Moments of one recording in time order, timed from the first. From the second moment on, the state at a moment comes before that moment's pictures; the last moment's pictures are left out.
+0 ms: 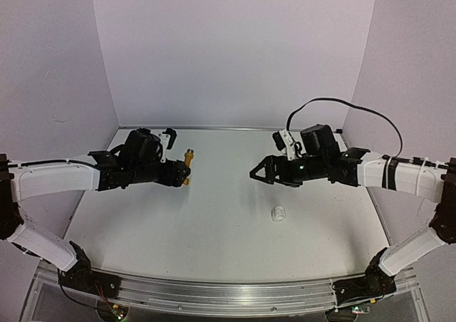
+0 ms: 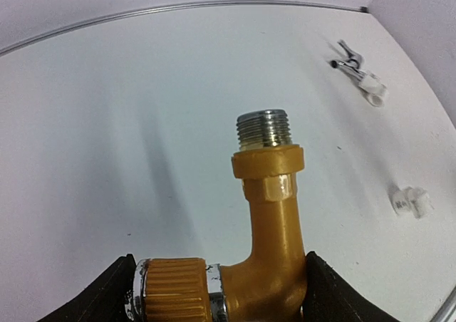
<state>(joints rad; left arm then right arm) -0.75 1.37 0.91 -0.19 -0.16 -0.35 0.69 1.41 0.98 -0.20 -0.32 0.53</state>
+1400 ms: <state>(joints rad) -1.09 1.53 0.93 -0.05 -0.12 -0.12 0.72 1.79 1.06 0.13 -0.86 0.81</state>
